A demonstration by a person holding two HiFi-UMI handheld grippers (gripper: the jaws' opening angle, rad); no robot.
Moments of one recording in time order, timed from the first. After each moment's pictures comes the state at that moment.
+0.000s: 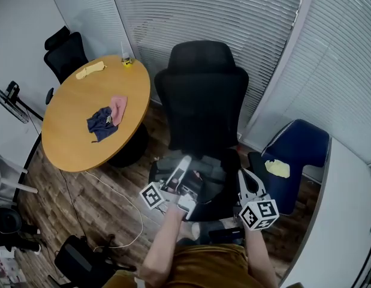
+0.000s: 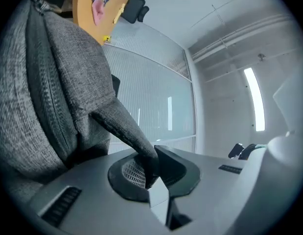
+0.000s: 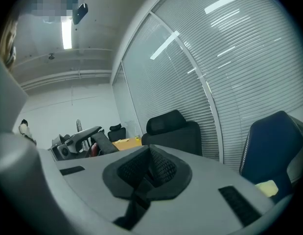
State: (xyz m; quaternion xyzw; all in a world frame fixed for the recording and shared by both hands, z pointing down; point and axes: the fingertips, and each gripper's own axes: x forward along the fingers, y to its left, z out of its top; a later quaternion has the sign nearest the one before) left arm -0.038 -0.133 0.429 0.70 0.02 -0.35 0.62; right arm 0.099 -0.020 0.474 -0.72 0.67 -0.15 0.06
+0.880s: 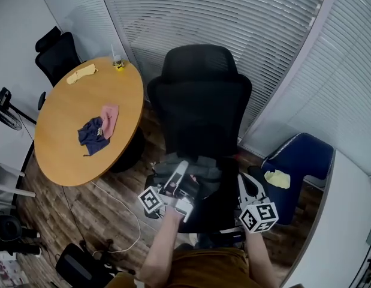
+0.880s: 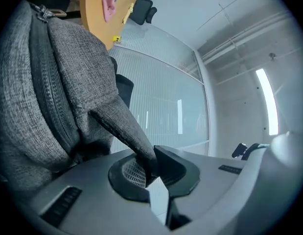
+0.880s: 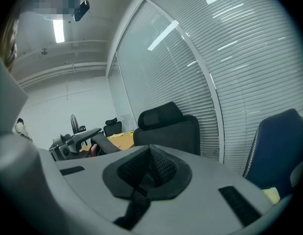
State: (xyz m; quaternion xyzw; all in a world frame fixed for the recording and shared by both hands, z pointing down) left arm 0.016 -0.224 0.478 0.68 -0.02 -0.34 0.65; right arm 0.161 -0.104 0.510 -0.72 0.67 -0.18 0.03
